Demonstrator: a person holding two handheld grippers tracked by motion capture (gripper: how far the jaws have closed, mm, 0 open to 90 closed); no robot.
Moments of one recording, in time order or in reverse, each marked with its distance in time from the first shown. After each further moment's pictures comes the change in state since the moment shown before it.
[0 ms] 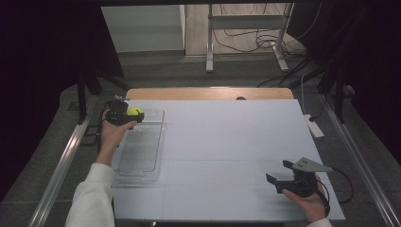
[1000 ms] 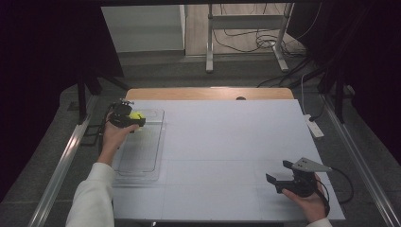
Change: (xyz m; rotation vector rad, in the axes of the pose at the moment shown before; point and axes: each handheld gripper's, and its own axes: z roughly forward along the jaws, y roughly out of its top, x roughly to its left) left arm 0.000 -0.006 0.019 0.102 0.013 0.042; right arm 0.000 0.000 0.001 0.008 -0.005 0.002
